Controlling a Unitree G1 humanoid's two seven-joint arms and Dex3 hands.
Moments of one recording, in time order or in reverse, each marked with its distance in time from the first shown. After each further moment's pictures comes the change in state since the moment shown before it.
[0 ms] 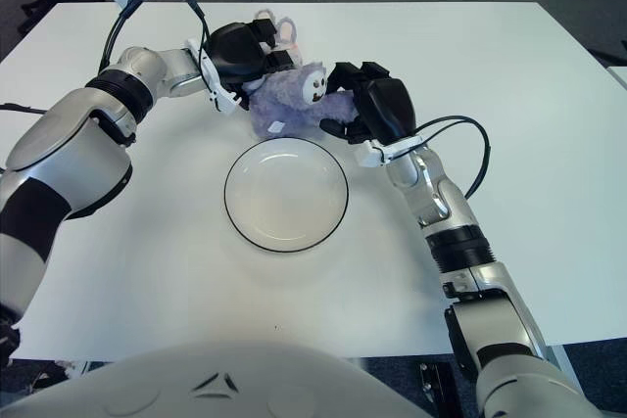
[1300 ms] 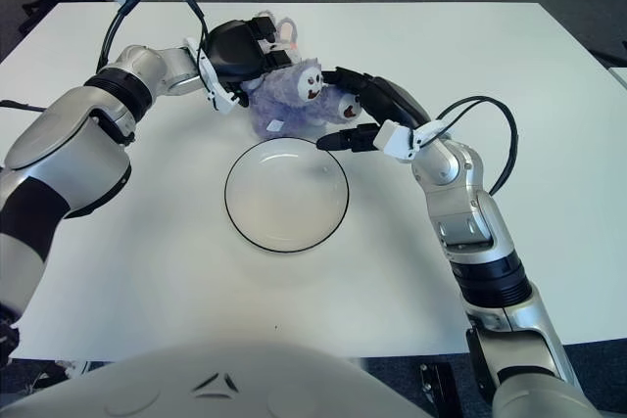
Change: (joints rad) left arm -0.005 -0.002 -0.027 0.005 0.031 0.033 0.052; right arm 0.127 -0.067 -0.039 -0.645 0.241 0.679 0.697
